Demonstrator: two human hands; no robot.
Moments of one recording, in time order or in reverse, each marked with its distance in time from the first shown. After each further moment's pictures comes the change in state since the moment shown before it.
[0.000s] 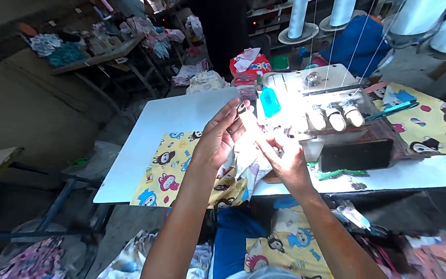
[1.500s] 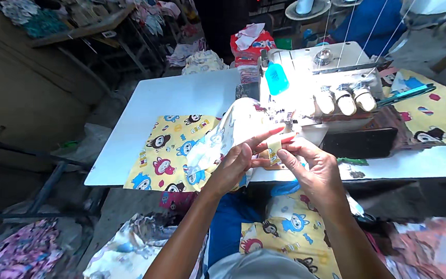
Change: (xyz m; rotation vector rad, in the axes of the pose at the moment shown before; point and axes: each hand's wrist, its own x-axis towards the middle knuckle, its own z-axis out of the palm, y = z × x) left_hand -0.060 -0.059 -0.016 0.226 -0.578 0.161; right_hand -0.042 -0.016 -0.043 0.167 -0.074 0.101
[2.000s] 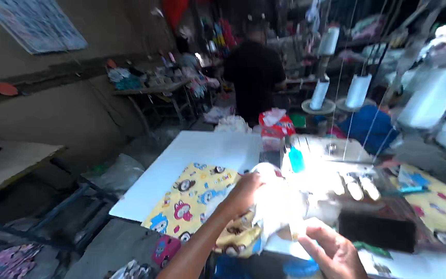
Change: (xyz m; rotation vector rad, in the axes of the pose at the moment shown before) left_hand 0.051 0.015 -0.064 1.120 0.113 -0.124; right_hand -0.003 -0.016 -0.013 0.165 -0.162 0.087
